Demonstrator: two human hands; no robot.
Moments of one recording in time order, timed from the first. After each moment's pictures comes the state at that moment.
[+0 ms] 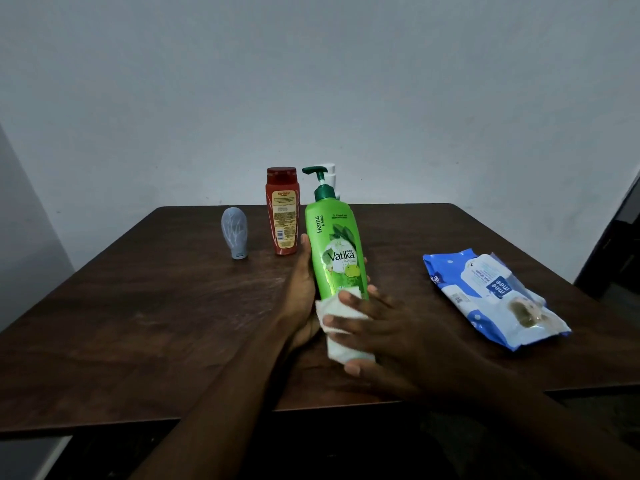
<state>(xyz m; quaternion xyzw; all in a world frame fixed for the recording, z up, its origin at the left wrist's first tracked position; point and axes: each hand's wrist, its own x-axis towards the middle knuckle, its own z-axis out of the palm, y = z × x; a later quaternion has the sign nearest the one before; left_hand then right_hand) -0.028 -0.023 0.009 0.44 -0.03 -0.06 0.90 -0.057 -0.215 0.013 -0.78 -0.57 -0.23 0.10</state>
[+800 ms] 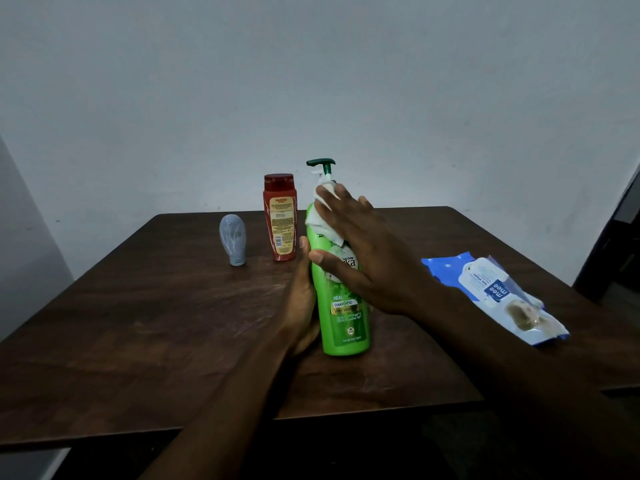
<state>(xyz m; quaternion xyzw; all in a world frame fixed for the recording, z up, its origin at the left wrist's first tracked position) -0.044 -0.037 0.023 0.40 -0.08 0.00 0.91 -0.011 -0.162 0.079 -0.80 -0.46 -0.31 0.23</state>
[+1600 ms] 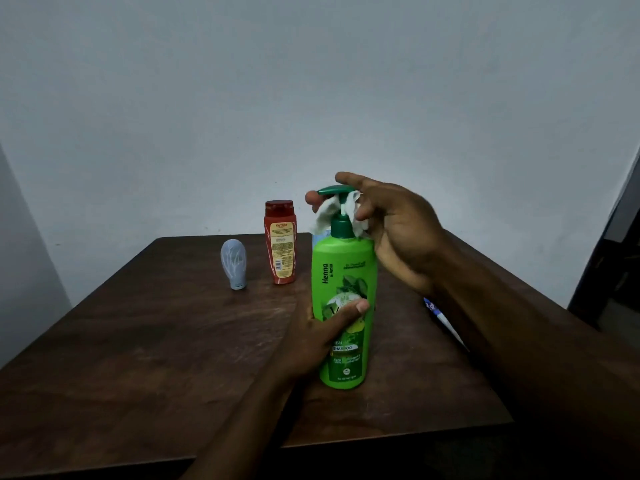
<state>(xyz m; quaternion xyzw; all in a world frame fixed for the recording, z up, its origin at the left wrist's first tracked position) -0.082 -0.035 0.037 0.68 -0.09 0.10 0.72 -0.043 -0.157 0.164 -0.58 -0.28 0.05 0.76</state>
